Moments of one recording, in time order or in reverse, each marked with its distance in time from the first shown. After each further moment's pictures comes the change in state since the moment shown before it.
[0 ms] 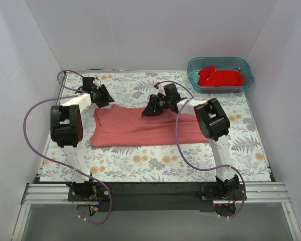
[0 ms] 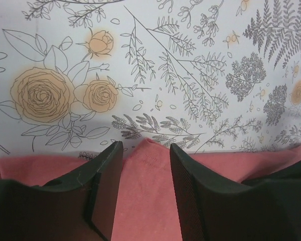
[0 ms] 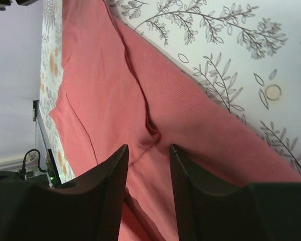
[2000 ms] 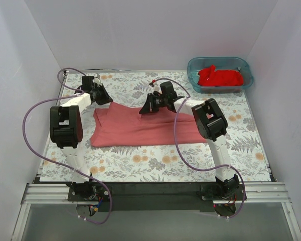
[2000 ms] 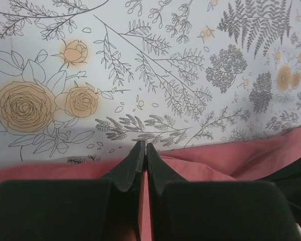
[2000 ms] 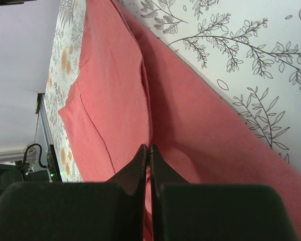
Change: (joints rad) left arm 0.001 -0.001 0.002 0.029 0.066 0.064; right arm 0.031 0.033 0.076 0.013 -0.034 -0.013
